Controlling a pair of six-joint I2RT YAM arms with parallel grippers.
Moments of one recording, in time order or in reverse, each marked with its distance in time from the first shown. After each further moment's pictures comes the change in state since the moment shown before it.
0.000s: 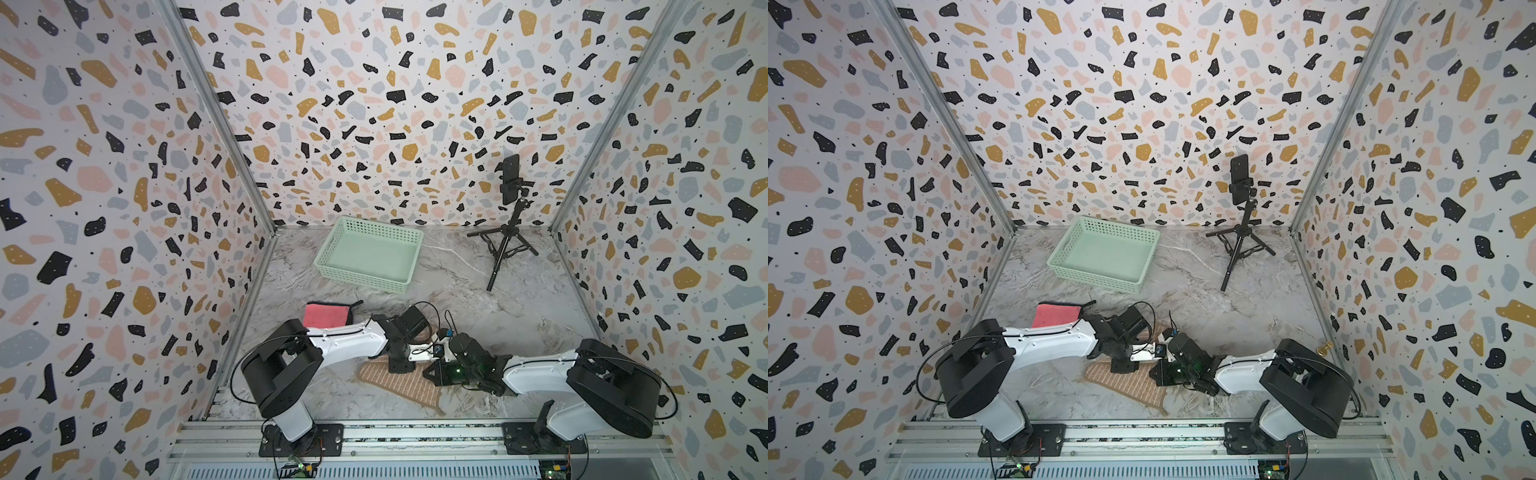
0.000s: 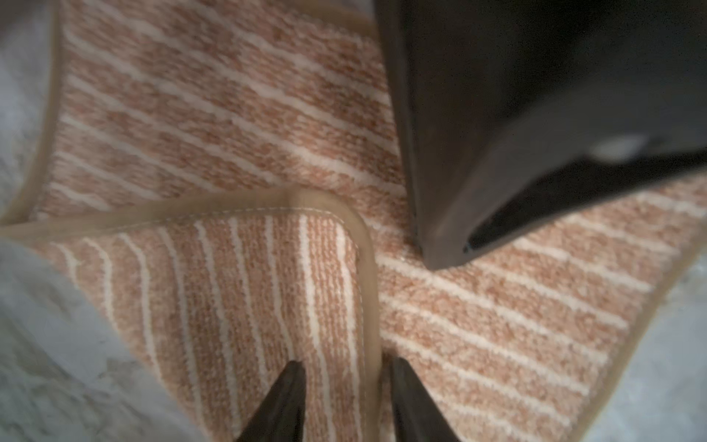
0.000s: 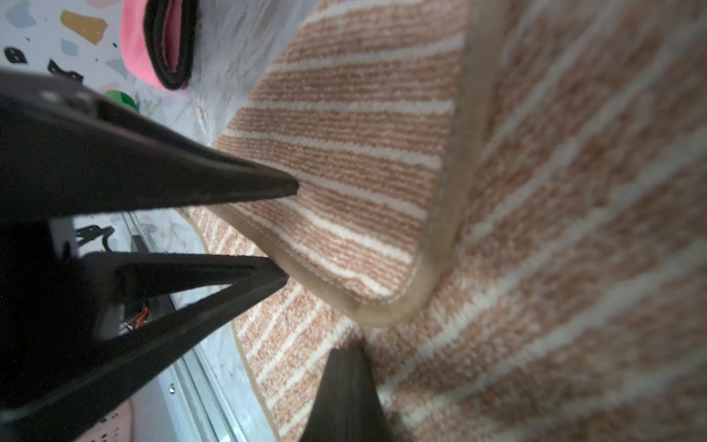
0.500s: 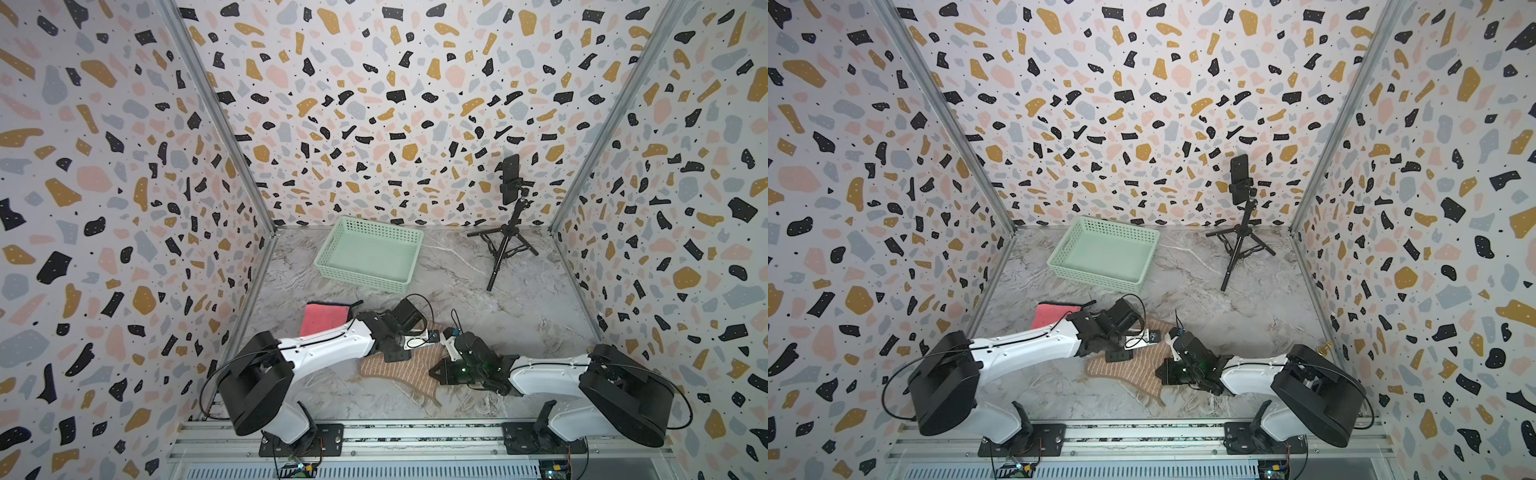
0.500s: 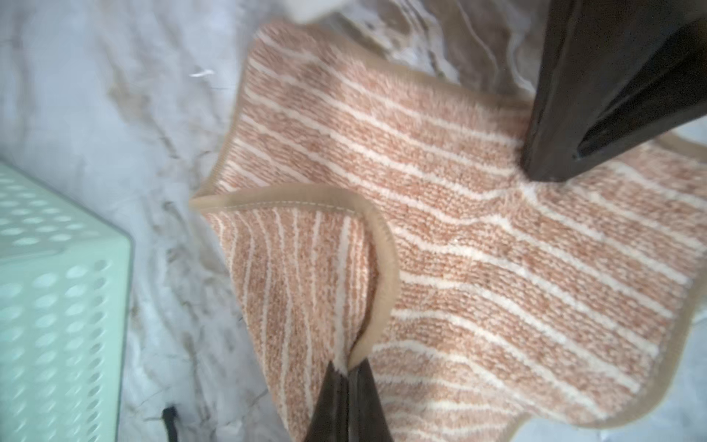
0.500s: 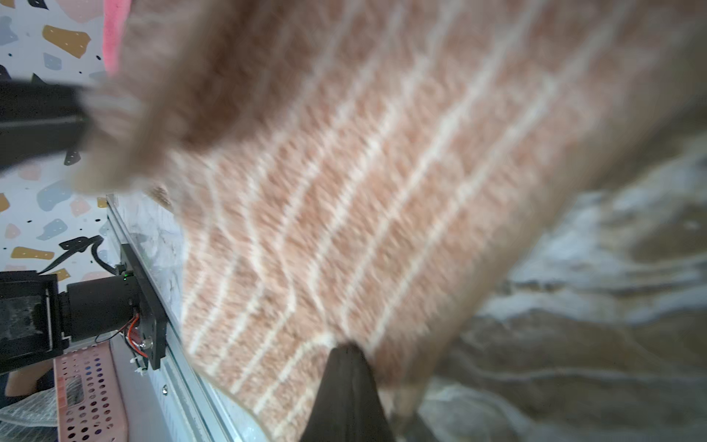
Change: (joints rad) left arm 0.062 -0.200 -0.009 -0.023 -0.160 -0.040; right arm -0.026 -0.094 -0.007 -0.142 0.043 -0.030
